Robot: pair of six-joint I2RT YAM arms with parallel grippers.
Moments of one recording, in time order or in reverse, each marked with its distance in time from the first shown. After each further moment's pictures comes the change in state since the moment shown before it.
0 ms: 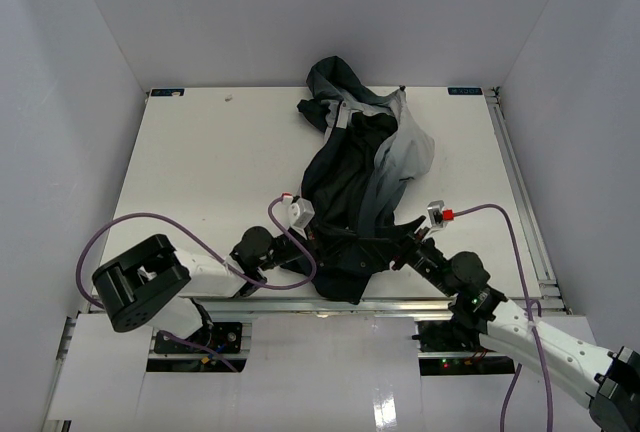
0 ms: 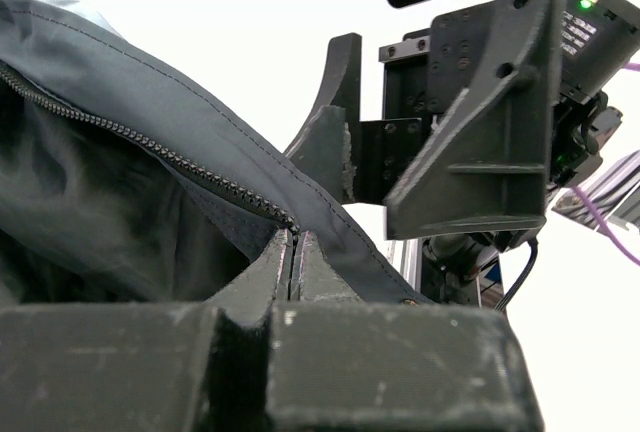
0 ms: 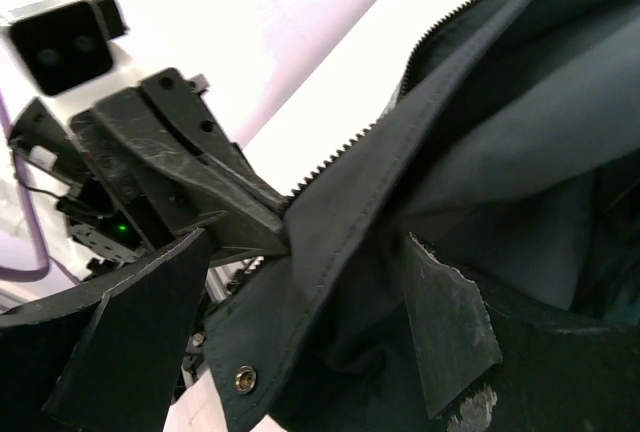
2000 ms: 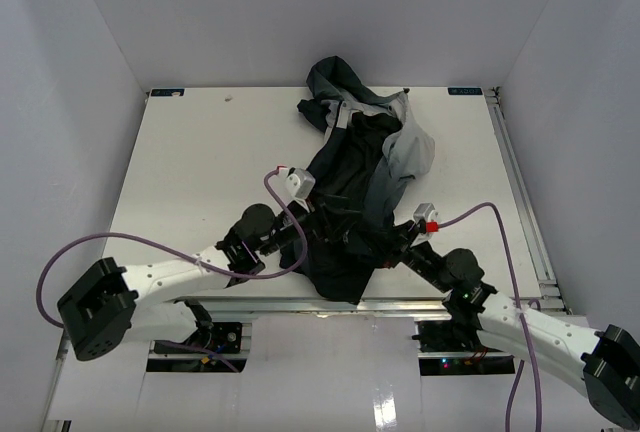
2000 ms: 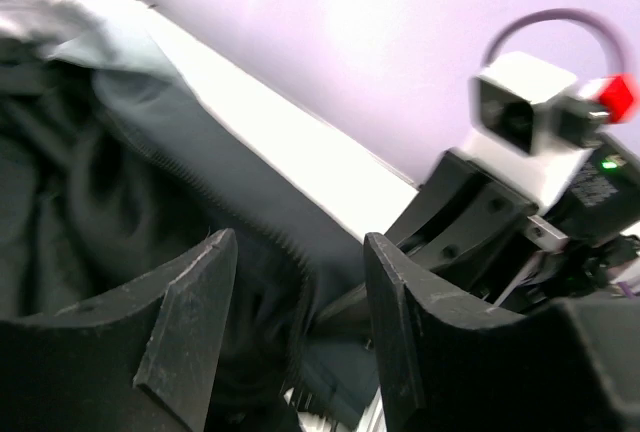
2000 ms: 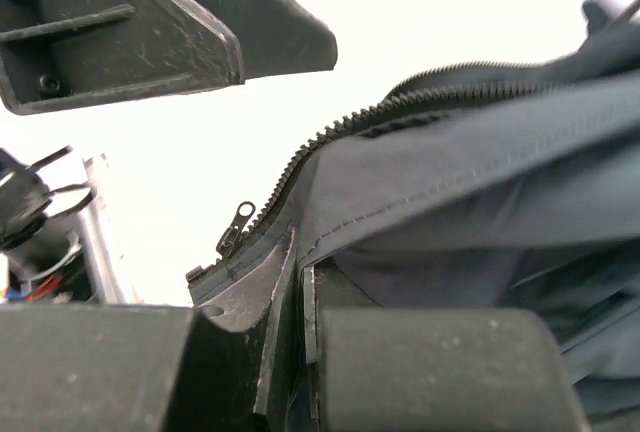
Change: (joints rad) left arm -0.001 -0.234 0.216 -0.527 -0.198 -0.011; right arm 0.000 0.178 0.000 0.218 -0.059 -0.406
